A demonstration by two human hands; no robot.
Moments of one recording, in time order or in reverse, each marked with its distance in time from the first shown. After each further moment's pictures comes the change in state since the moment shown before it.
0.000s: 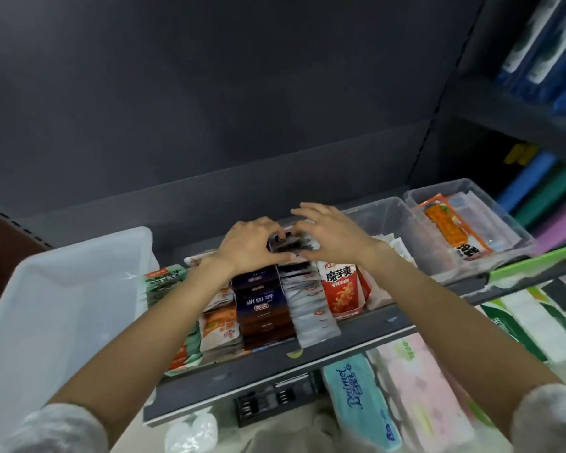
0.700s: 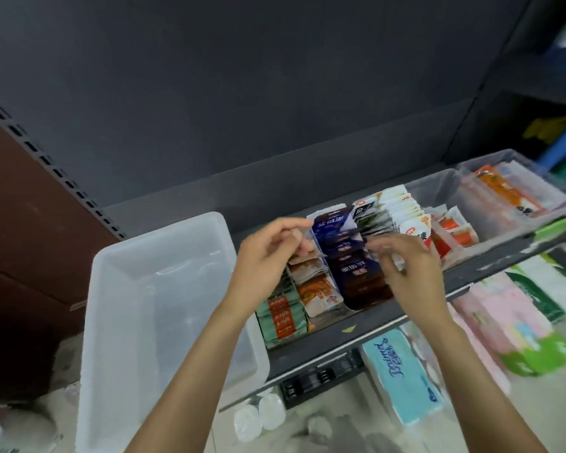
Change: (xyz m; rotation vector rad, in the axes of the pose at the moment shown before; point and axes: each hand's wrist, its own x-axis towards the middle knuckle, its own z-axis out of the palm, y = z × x) left_hand -0.182 -0.071 -0.055 -1.167 0.303 0.015; right_hand -0.045 -0.201 0.007 0.458 0.696 0.578
